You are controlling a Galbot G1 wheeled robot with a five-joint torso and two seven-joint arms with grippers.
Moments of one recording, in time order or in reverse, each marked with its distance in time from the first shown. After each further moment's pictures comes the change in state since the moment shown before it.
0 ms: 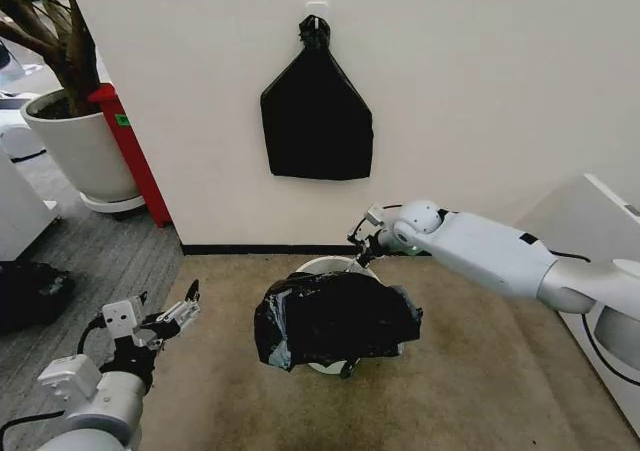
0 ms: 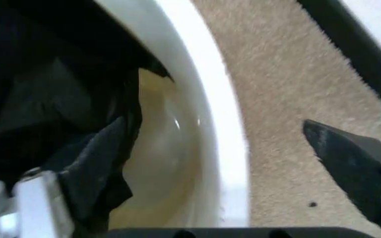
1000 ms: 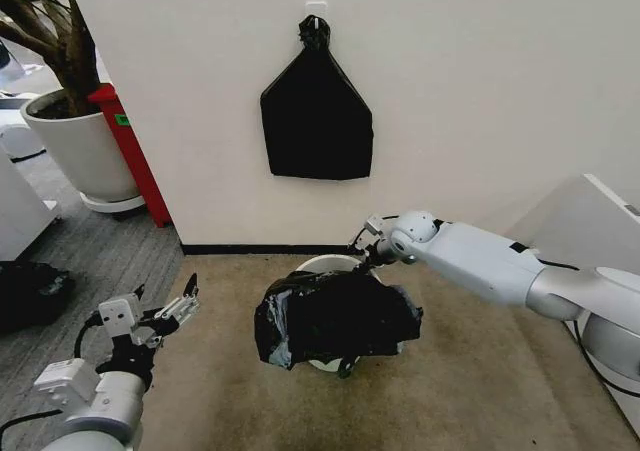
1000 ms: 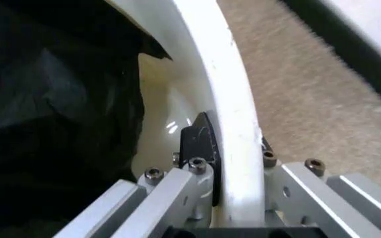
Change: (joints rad) left arm -0.002 -0.015 0.017 0.002 0.059 -0.056 0.034; right arm -0.028 -0.012 0.046 -0.009 0.102 0.001 0.136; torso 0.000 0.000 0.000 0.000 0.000
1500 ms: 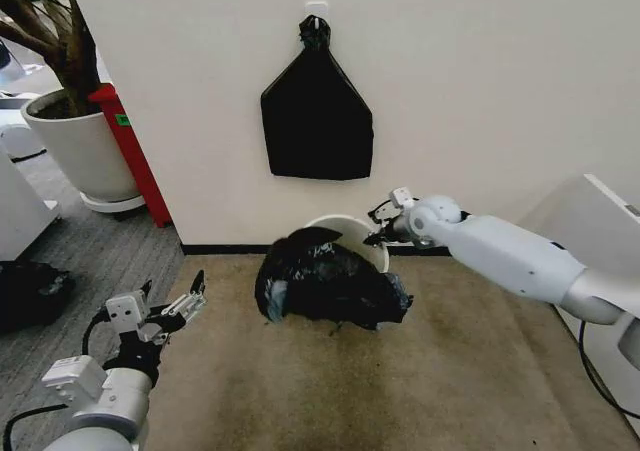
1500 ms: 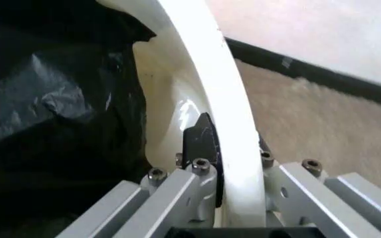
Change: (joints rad) left arm -0.023 0.014 0.021 0.000 0.000 -0.003 -0.001; right arm -0.037 -0.138 0.146 0.205 0.518 -0.001 0.588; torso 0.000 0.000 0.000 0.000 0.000
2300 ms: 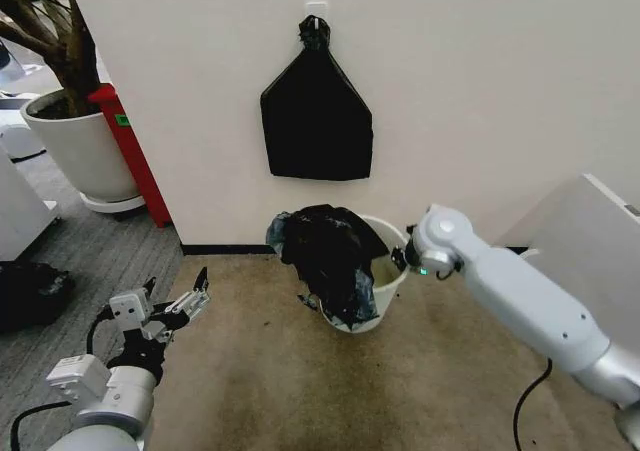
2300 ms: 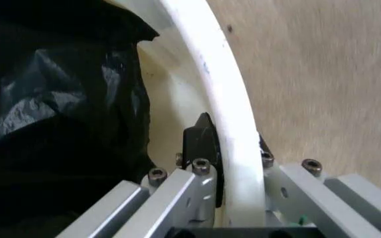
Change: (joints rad) left arm -0.014 0.001 0.023 0.010 0.011 -0.024 -0.002; right arm -0.478 0.066 0.550 0.404 0.528 0.314 1.088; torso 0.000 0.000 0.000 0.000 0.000
